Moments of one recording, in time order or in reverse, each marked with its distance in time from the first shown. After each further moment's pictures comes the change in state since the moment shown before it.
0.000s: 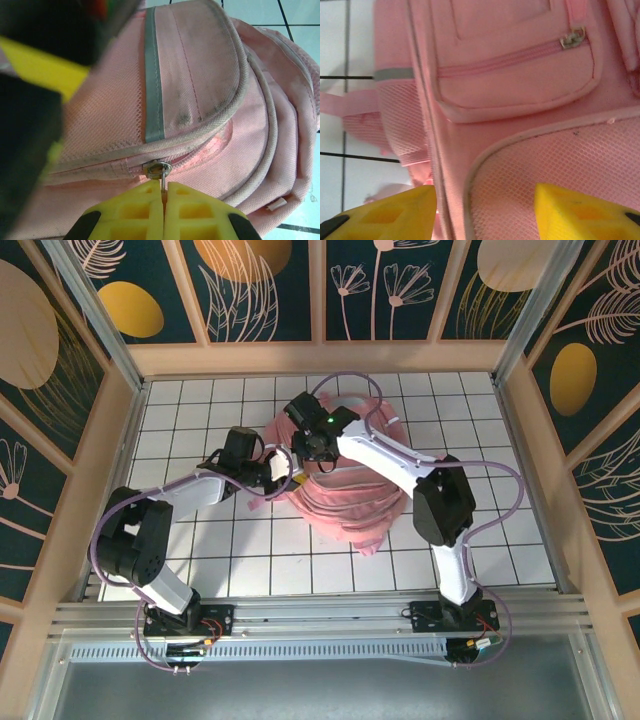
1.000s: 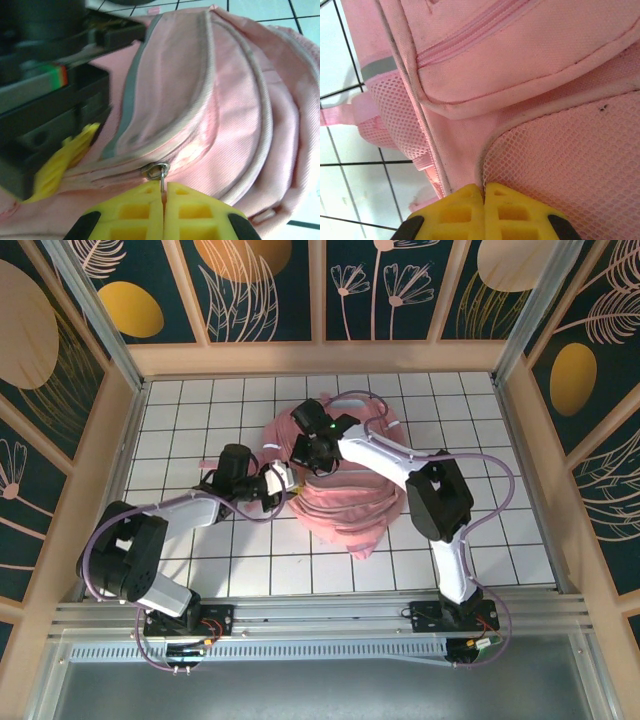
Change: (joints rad) left arm -0.043 -0.102 -0.218 0.263 -0.067 -0.042; right arm -0.052 0.024 -0.108 0.177 -0.230 0.319
